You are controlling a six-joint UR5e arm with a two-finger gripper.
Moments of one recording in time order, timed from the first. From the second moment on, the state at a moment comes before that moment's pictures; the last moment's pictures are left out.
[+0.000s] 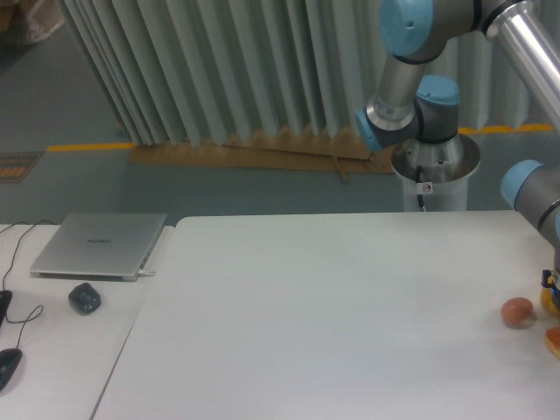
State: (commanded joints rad) arm 2.61 -2.09 -1.49 -1.13 1.68 1.94
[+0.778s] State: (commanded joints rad) arm 2.61 -2.09 -1.49 -1.13 1.68 1.93
